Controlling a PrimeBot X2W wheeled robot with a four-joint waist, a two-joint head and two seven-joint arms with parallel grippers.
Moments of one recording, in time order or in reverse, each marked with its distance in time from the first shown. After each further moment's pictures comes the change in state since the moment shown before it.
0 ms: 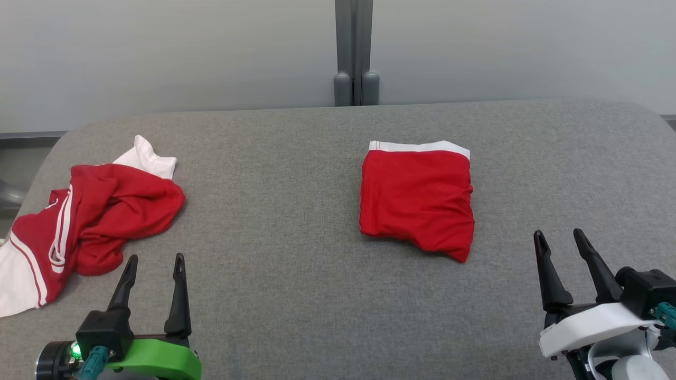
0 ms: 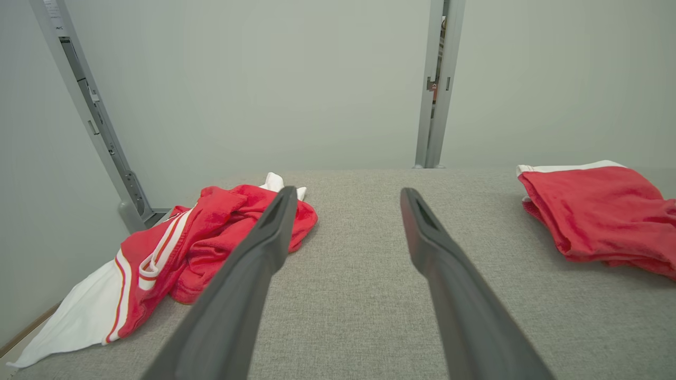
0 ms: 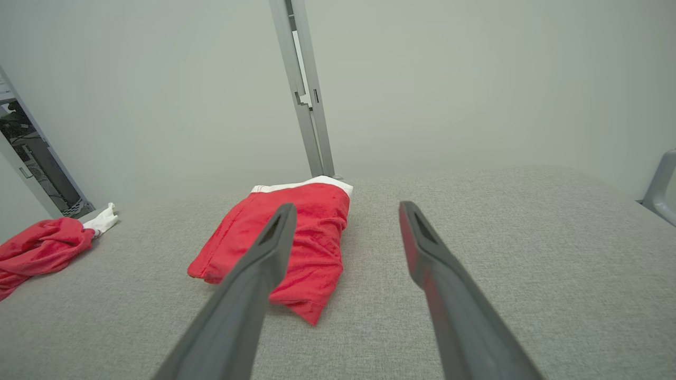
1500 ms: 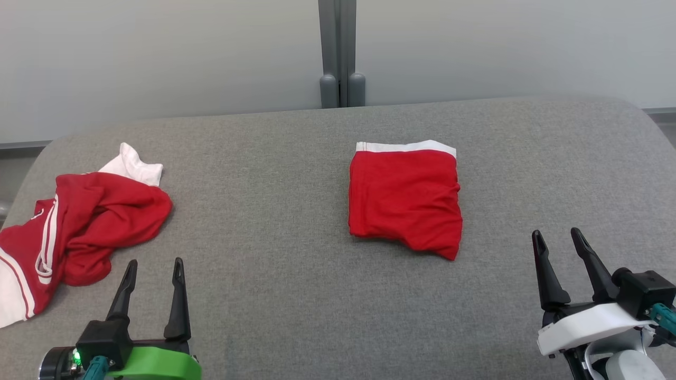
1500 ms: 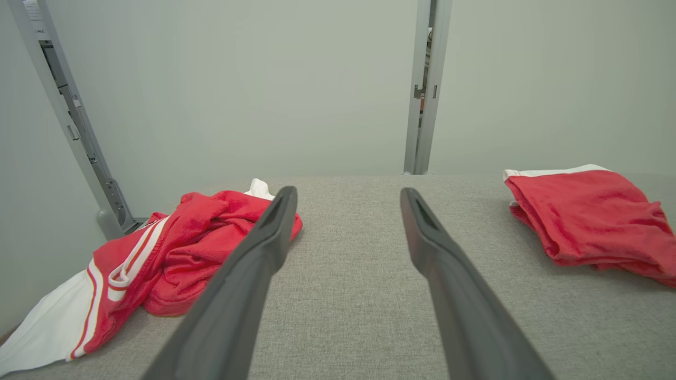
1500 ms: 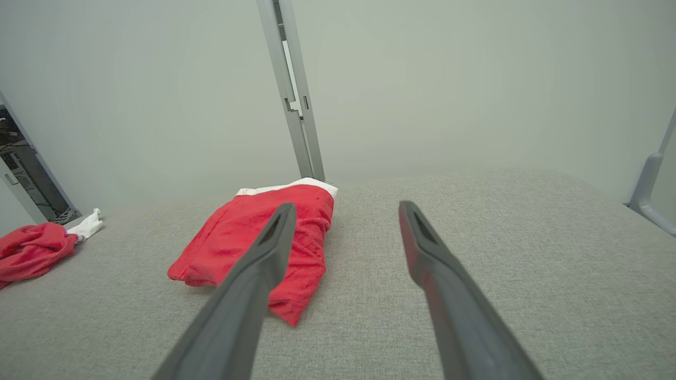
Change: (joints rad) left arm -0.016 -0.030 0.035 0.086 0.021 -0.042 -0.099; right arm -0.047 -0.043 0.047 0.120 0.031 0.000 -0.110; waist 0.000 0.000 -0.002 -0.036
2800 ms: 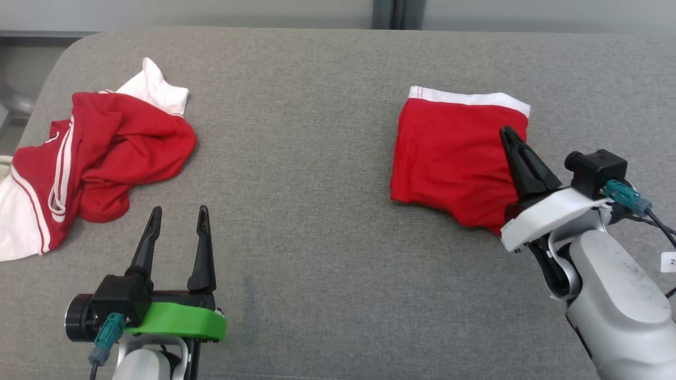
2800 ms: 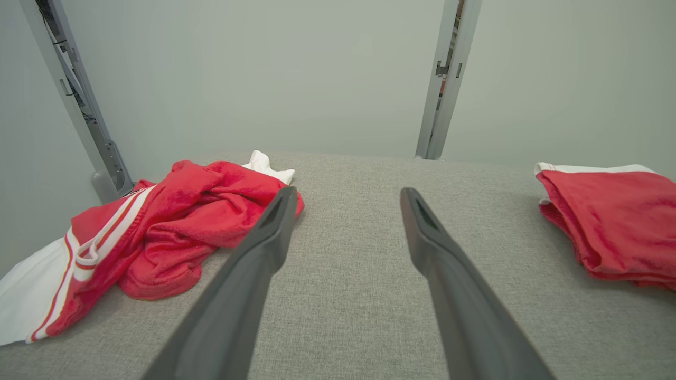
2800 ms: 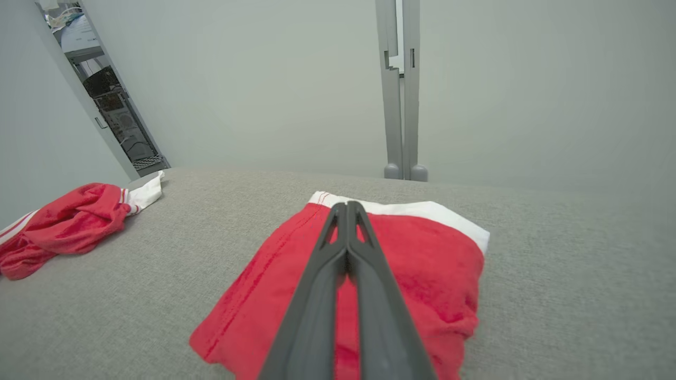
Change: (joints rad) left arm -0.131 -0.017 -0.095 -0.019 -0.069 0.025 0.000; right arm -0.483 -0.095 0.287 0.296 0.135 0.000 -0.008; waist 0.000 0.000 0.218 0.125
